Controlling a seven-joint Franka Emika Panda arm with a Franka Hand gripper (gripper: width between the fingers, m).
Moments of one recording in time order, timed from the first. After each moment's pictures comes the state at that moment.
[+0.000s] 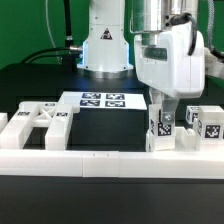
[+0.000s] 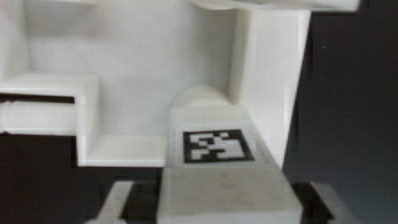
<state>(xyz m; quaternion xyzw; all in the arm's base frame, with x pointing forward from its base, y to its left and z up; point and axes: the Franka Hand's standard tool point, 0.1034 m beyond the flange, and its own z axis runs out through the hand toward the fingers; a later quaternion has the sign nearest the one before) 0.644 0.049 0.073 -0.74 0.67 -0.04 0.06</state>
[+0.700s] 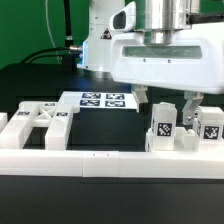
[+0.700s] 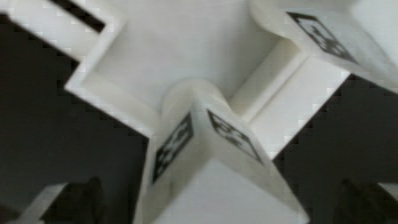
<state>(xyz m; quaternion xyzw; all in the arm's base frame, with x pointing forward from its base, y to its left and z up) 0.647 0.049 0.076 -0.91 0.41 -0.07 0.05</state>
